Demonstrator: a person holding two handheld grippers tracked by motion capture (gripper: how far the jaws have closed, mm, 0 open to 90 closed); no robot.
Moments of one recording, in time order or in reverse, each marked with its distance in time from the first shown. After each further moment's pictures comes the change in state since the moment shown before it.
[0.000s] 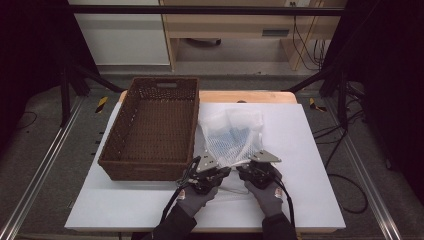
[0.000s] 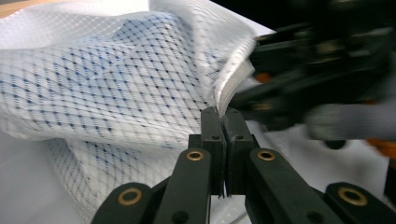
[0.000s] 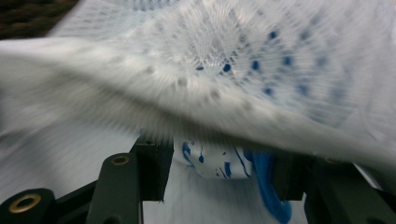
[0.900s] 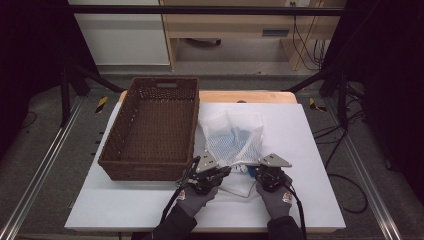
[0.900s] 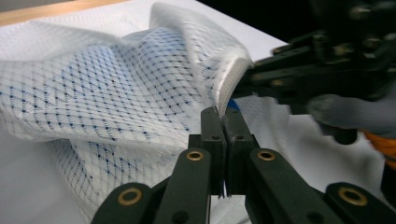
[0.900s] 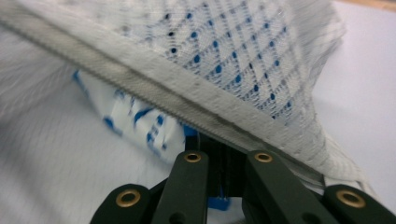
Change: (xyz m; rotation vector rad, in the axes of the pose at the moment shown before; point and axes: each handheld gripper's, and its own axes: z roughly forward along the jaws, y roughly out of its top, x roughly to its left) left arm -0.005 0.003 -0.004 -0.026 -0.004 0.009; right arm -0.014 -0.010 -0.015 -0.003 -0.063 -0.010
